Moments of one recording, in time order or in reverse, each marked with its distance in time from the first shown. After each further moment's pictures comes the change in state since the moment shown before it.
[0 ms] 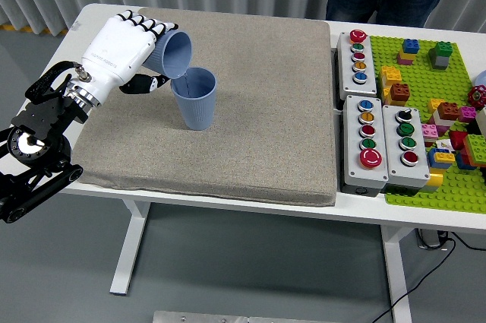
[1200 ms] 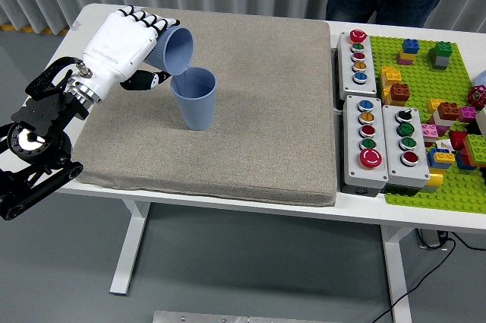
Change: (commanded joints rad) left arm -0.025 0.007 0.020 -0.020 0.000 -0.007 0.017; right arm 0.008 0.000 -0.009 0.000 0.013 -0.002 0.001
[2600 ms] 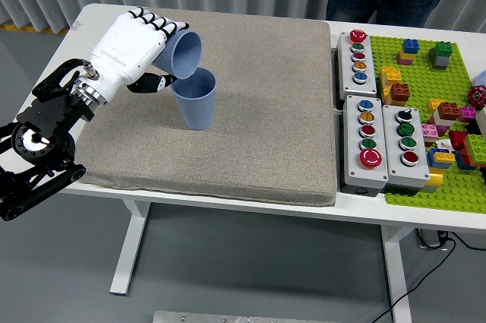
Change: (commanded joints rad) left arm -0.032 0.018 0.058 -0.025 0.000 0.006 0.020; right arm -0.007 0.002 0.006 0.000 -0.010 0.002 -0.002
